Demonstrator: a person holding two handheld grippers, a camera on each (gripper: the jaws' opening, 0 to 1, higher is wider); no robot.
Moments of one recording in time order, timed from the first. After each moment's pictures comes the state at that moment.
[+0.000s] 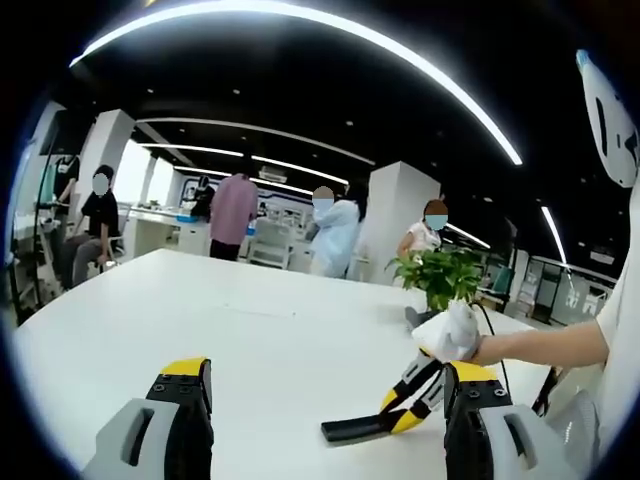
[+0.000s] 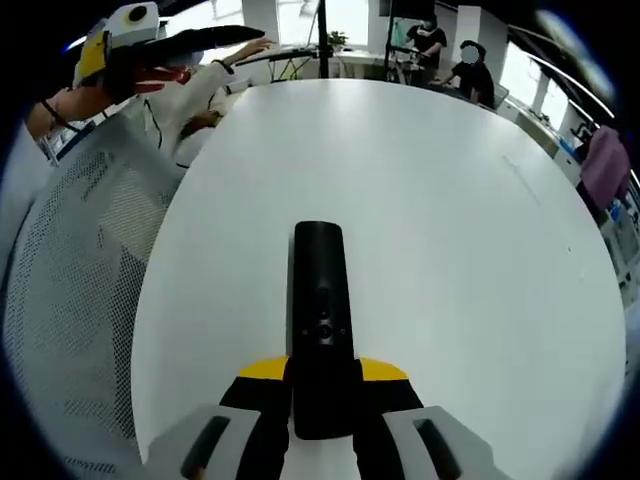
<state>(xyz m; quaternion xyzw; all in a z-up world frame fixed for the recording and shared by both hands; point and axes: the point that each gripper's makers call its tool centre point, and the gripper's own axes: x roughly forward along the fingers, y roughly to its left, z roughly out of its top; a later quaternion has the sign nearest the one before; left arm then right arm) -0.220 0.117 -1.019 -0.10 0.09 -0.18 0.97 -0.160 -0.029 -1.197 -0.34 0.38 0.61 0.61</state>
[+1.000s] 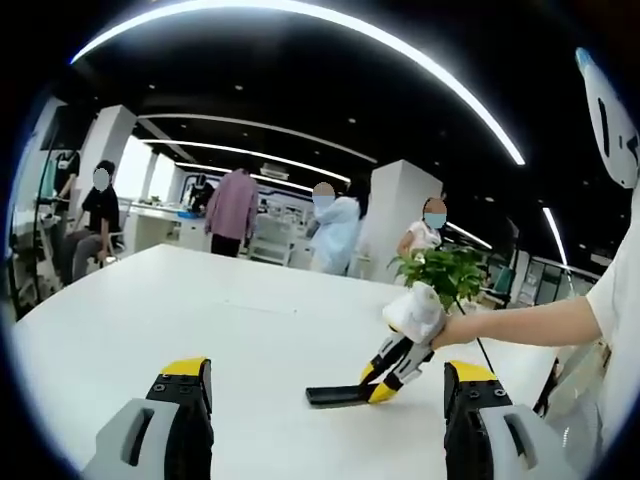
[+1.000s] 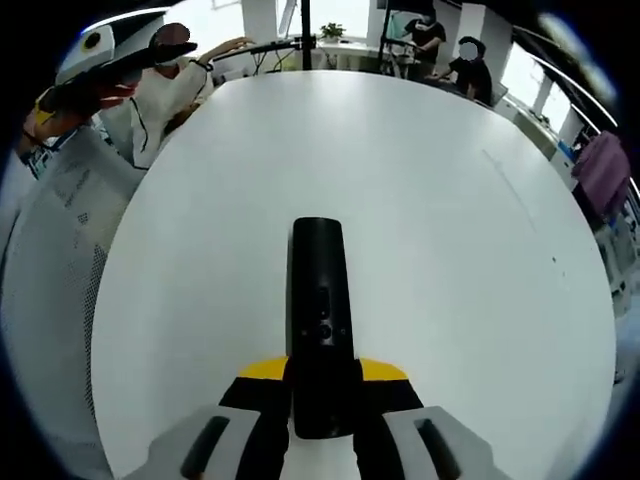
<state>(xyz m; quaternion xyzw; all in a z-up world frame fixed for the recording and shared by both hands) -0.209 0.121 -1.026 -0.11 0.10 -0.18 0.97 -0.092 -0.023 -1.198 -0.37 0.38 0.59 0.61</state>
